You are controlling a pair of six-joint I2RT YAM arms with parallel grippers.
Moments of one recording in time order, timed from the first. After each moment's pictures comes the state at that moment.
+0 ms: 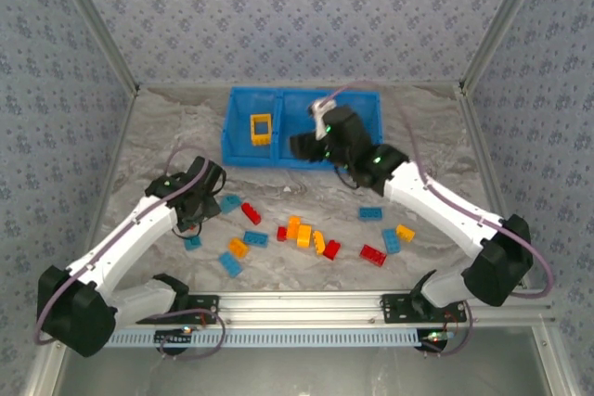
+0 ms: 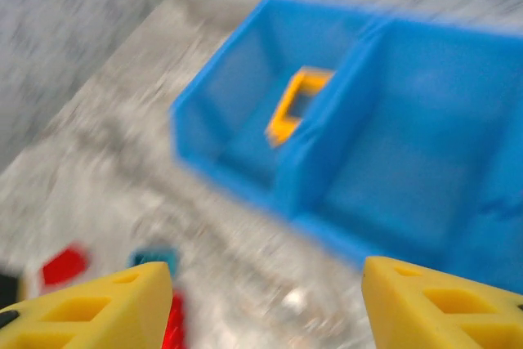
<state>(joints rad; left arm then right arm) -0.47 1.10 0.83 -1.06 -0.29 -0.99 0.79 1.42 1.22 -0.34 0.04 0.31</state>
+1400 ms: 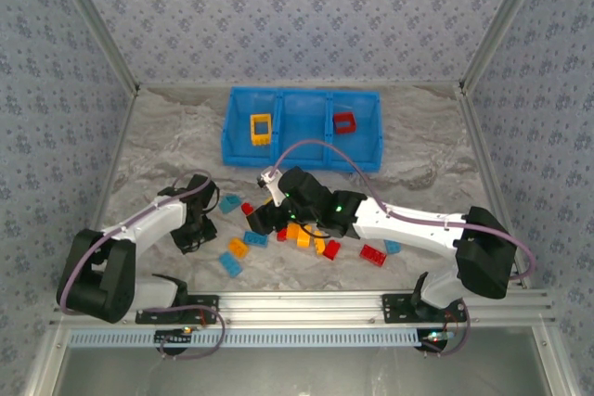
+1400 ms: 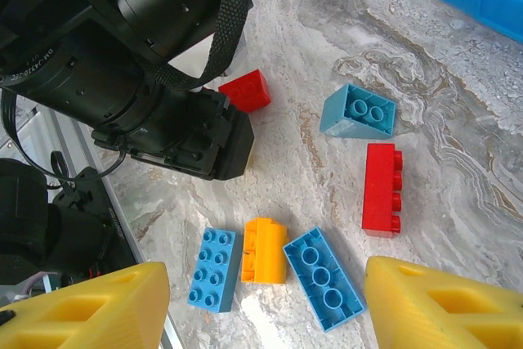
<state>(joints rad) -0.31 1.30 0.61 -0.87 -0.13 -0.87 1.08 1.48 1.04 -0.16 -0.12 0.40</state>
